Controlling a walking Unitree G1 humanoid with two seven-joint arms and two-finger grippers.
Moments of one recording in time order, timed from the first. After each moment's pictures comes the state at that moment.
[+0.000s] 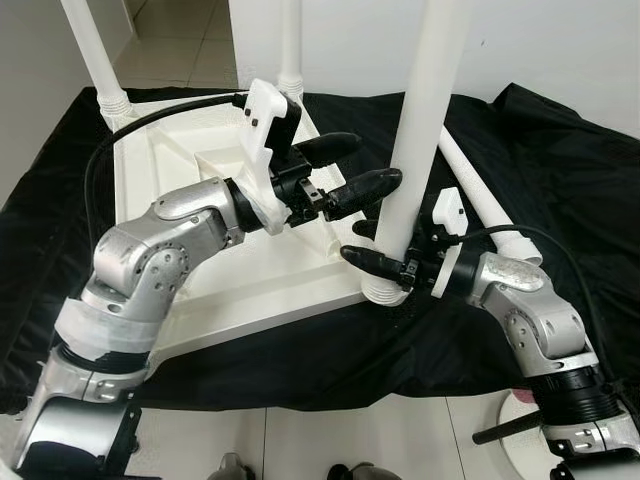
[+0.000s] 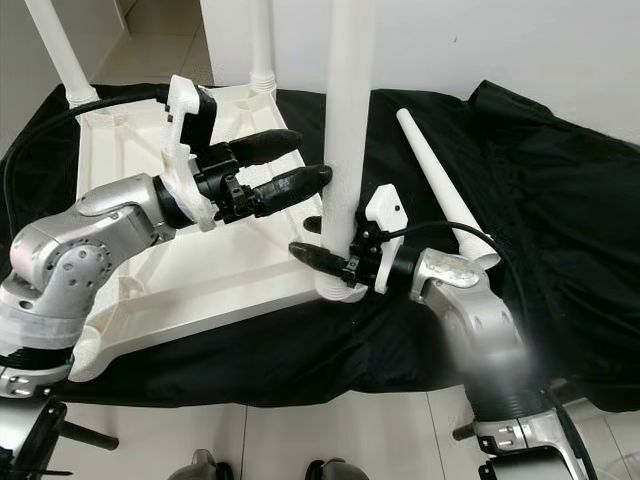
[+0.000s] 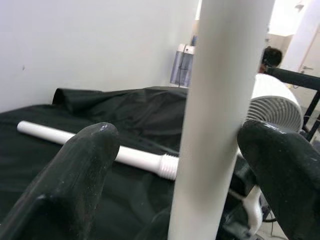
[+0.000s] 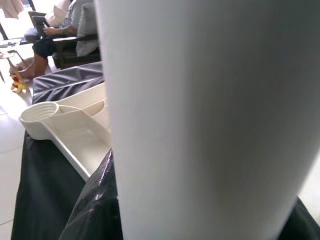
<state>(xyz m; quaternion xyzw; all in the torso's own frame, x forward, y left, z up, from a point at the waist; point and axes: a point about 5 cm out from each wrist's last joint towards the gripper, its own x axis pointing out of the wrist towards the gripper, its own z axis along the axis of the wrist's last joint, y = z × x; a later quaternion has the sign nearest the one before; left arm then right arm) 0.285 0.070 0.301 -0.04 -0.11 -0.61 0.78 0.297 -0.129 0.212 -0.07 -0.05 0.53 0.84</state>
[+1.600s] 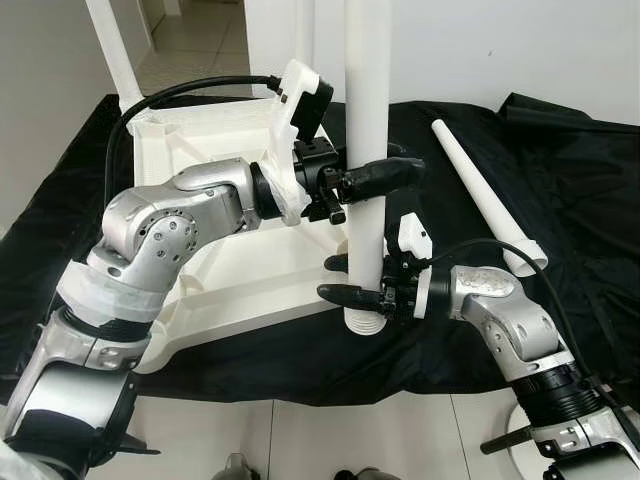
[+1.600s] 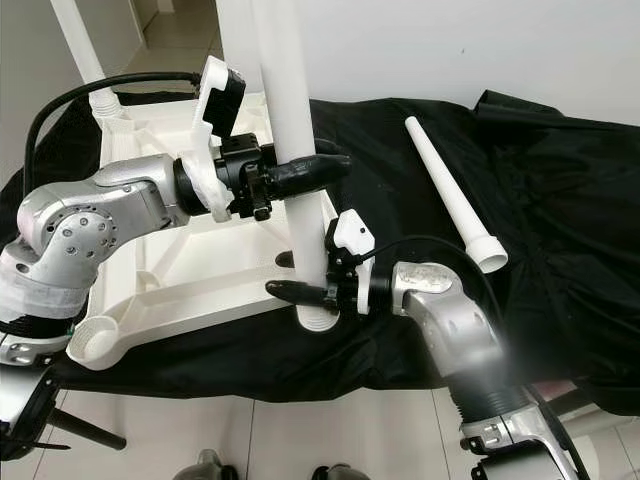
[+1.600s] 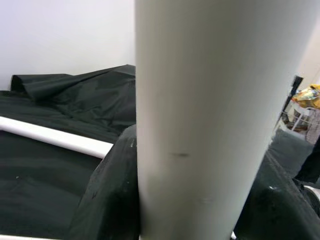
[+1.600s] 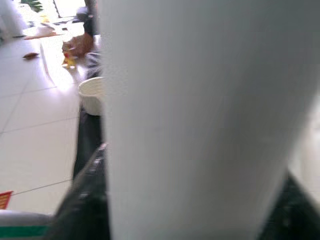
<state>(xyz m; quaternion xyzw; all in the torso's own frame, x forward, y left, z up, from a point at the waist) 0.289 0.053 0.308 -0.06 -0.05 -0.66 0.75 0.296 -0.111 0.191 -0.09 -0.01 0.59 0.80</state>
